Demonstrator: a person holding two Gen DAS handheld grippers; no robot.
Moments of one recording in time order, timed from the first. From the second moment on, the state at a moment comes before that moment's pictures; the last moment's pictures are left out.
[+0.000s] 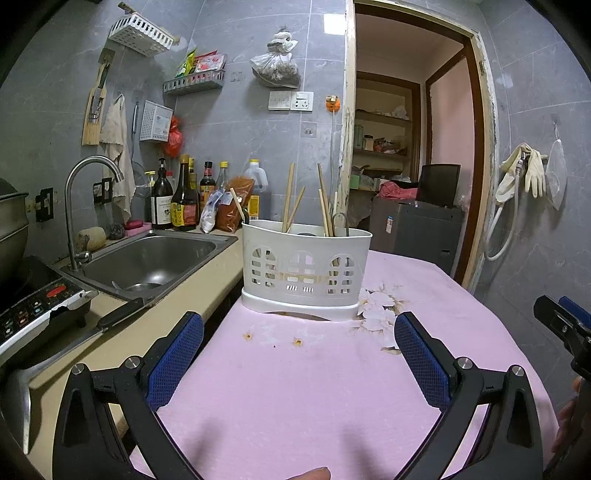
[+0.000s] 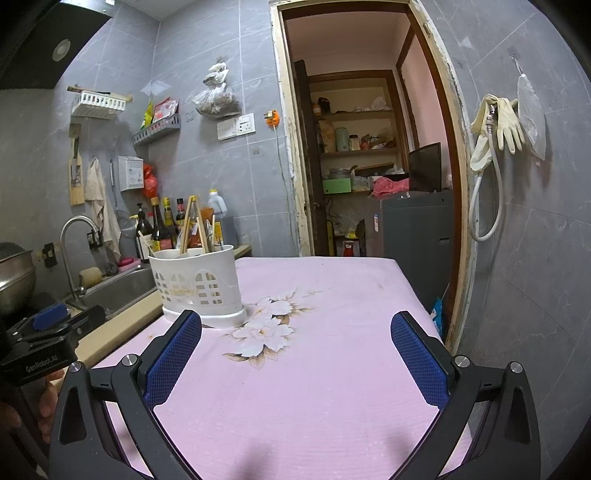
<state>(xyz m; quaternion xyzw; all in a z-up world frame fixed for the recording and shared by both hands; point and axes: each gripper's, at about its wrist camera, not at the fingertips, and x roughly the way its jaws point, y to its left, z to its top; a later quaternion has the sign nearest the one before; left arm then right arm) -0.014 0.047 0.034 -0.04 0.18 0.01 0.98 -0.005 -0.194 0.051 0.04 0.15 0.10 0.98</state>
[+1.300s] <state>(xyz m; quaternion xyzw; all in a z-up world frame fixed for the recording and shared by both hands) -0.013 0.048 0.034 -0.04 0.18 0.01 0.98 -0.006 -0.197 0.053 0.04 0.15 0.10 0.98</state>
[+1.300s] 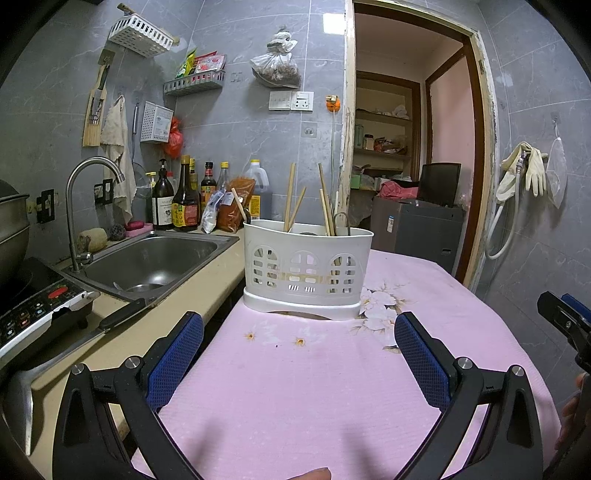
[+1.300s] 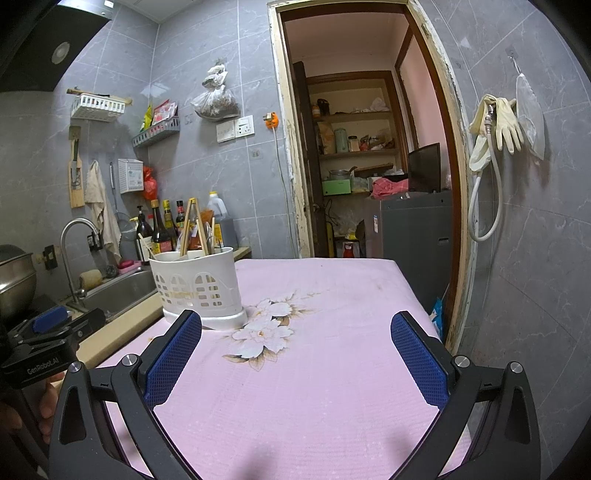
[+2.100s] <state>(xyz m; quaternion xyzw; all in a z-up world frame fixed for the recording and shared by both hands) -0.014 0.047 0.033 -0.04 0.18 0.01 0.98 -0.006 -0.197 0.053 0.04 0.15 0.10 0.98</state>
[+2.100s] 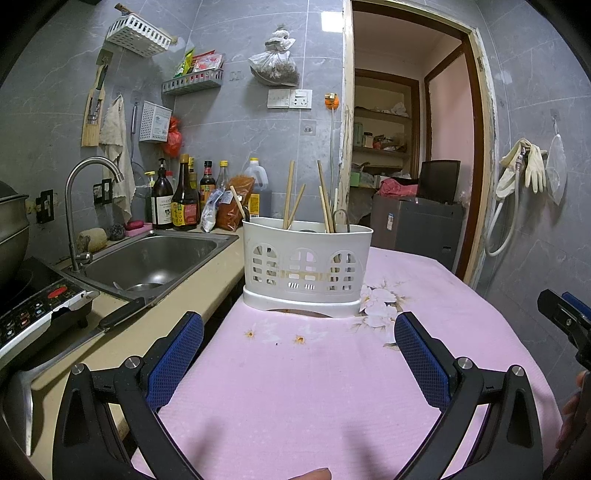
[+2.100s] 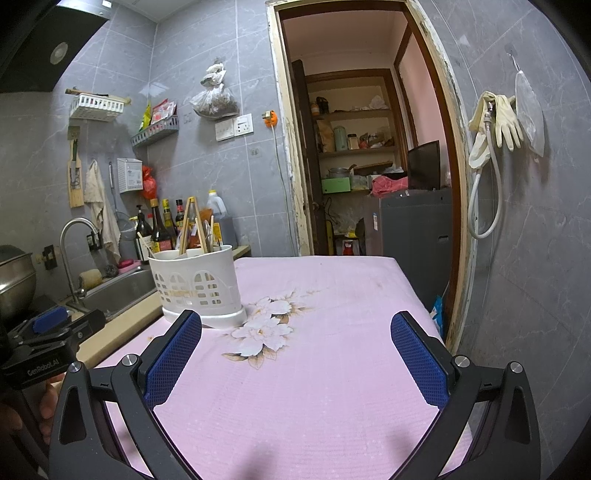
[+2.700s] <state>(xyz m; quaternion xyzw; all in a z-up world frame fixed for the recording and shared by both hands) -0.014 0.048 0.033 -0.04 0.18 0.01 0.98 -0.006 -0.200 0.053 0.04 0.15 0.10 0.98</state>
